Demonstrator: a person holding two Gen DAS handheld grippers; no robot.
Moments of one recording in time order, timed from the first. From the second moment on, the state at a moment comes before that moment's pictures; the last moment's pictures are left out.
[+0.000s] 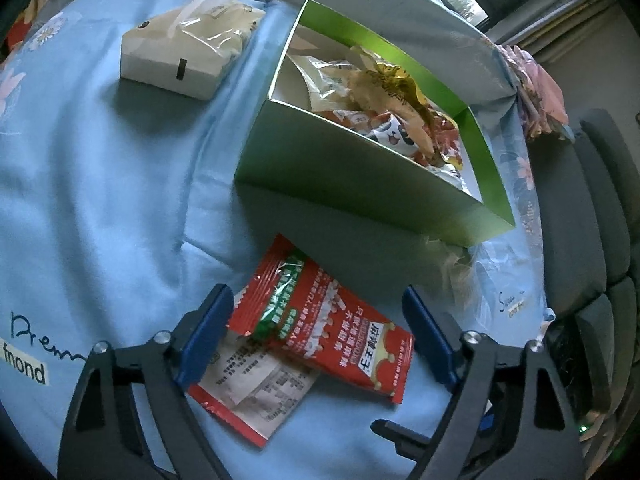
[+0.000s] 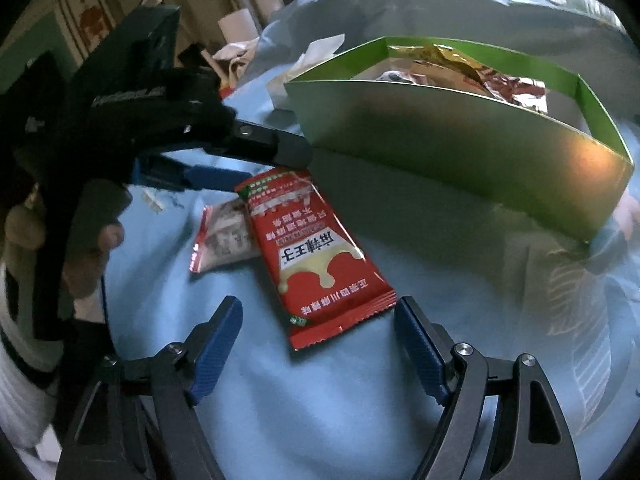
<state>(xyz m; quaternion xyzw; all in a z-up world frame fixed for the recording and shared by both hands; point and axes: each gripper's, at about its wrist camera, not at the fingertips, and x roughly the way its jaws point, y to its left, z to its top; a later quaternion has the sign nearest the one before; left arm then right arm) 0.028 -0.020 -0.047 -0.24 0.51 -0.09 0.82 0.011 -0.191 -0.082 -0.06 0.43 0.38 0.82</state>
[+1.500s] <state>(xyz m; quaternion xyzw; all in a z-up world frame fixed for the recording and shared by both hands) 0.035 -0.031 -0.043 -0.24 0.49 -0.11 0.83 0.011 -0.192 -0.081 -0.06 0.39 0.37 0.84</state>
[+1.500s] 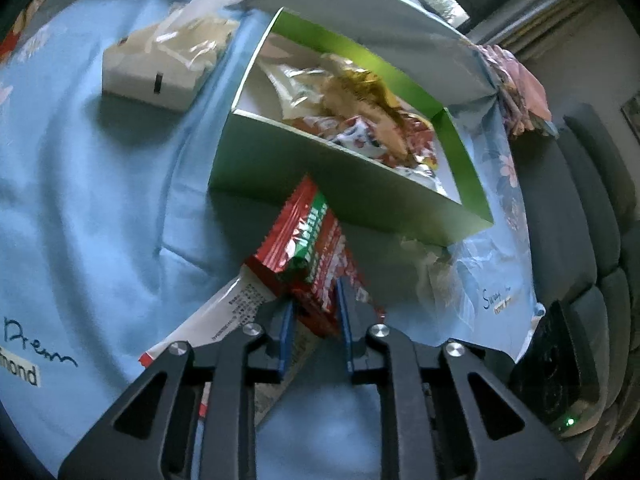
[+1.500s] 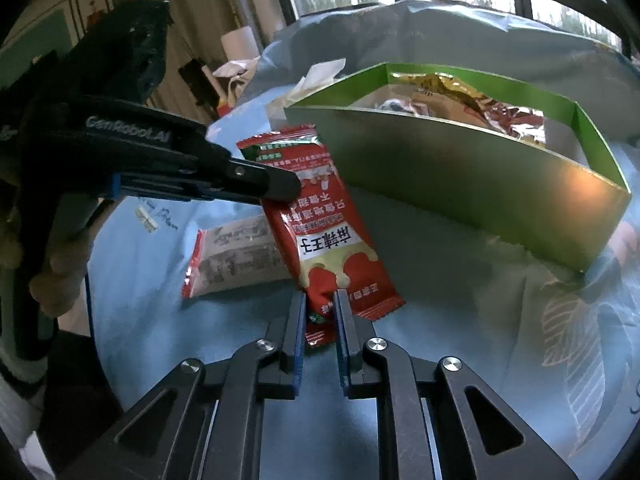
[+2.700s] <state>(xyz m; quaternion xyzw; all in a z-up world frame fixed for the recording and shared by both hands) 0.054 -0.051 -0.056 -0.25 0.52 -0.11 0.81 0.040 -0.194 -0.084 -0.10 0.41 0.35 0.84</state>
